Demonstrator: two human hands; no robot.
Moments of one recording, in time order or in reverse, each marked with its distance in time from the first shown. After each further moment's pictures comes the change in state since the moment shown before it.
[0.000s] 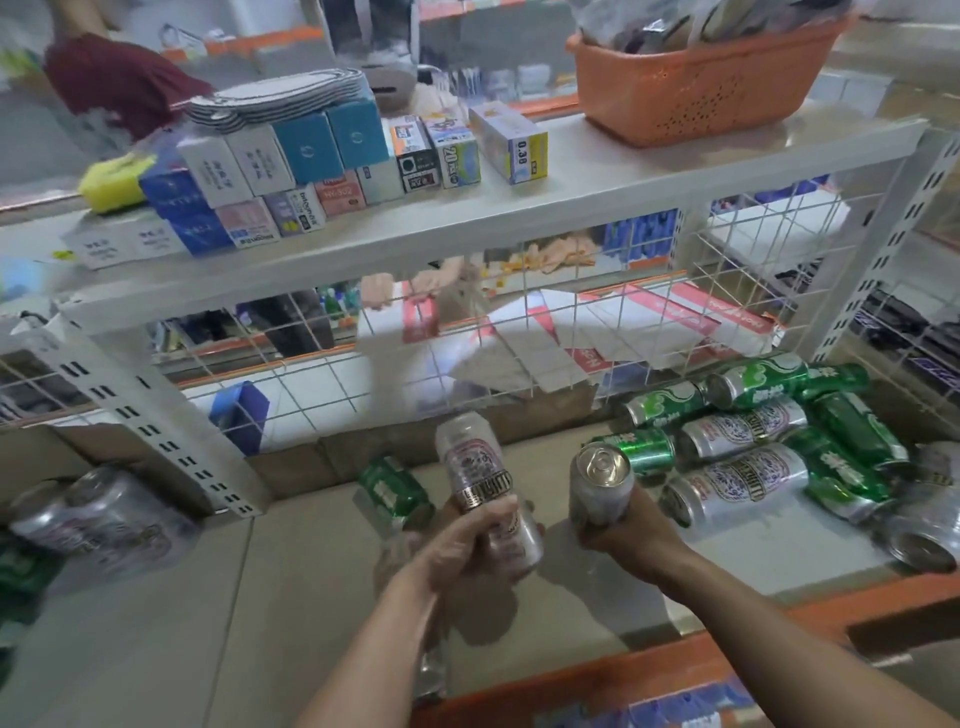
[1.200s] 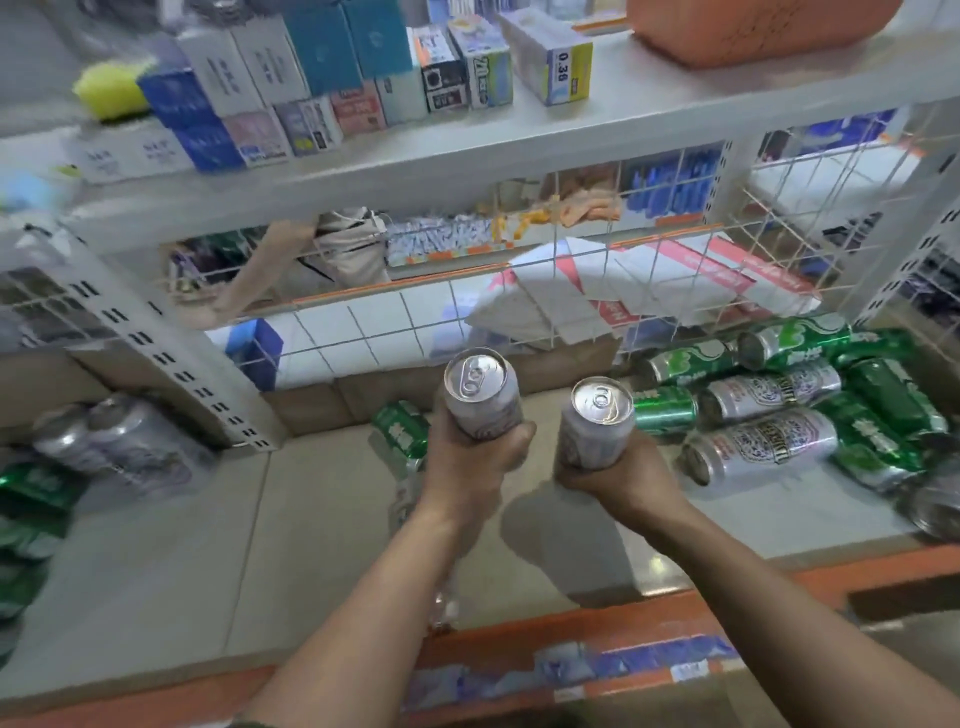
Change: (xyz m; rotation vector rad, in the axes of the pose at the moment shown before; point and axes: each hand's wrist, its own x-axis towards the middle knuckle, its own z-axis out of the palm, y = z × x) left_hand 0.013 0.004 0.009 0.251 0.387 0.627; right_hand -0.008 -0.031 0.028 -0.020 0.138 -0.131
